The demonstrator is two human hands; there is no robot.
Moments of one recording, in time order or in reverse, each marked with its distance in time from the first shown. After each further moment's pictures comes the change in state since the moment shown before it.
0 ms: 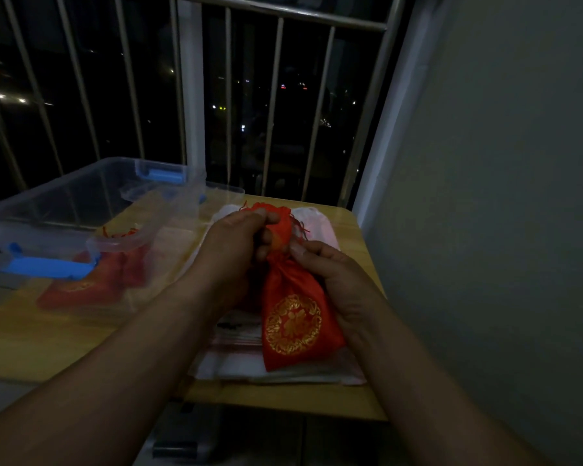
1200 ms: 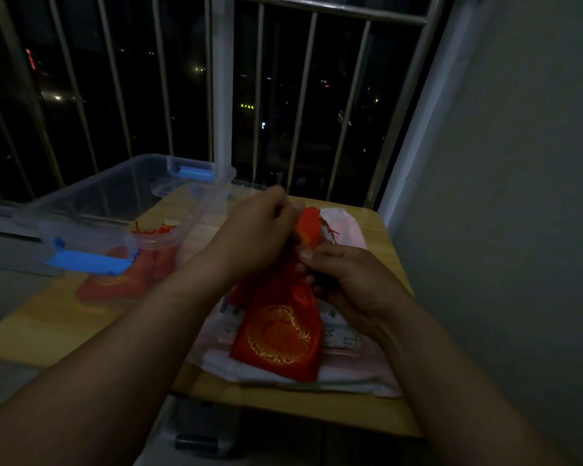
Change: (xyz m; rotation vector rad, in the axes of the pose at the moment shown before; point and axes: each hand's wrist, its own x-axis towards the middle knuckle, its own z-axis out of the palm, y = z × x) left_hand 0.011 0.026 -0.028 0.875 -0.056 0.394; right_hand 0.019 -0.002 0.012 -0.307 -0.077 0.039
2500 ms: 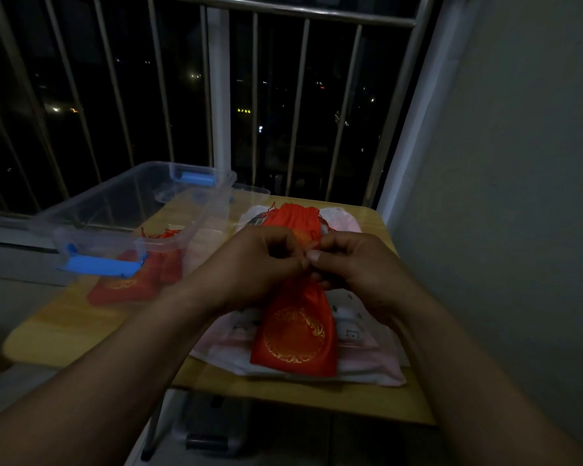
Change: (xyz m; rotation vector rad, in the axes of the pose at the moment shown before) left_hand -0.037 -0.004 -0.010 -0.138 -0.261 -0.086; right_hand -0.011 -0.014 -0.009 -0.372 0.037 -0.168
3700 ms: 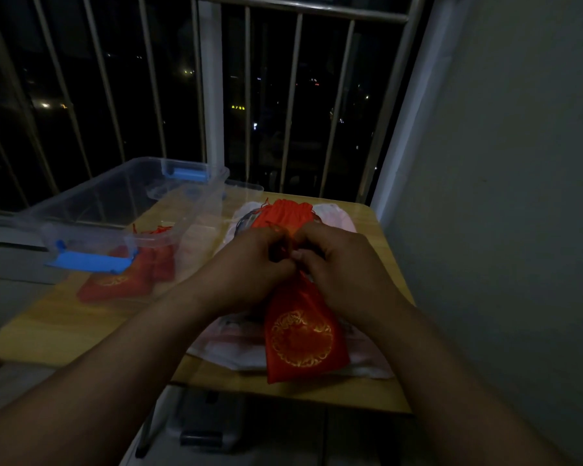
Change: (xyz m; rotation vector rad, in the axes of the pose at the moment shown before) left_hand 0.004 -0.007 0.009 0.217 0.024 0.057; right_hand -0.007 0.003 0.017 -0.587 0.131 -0.433
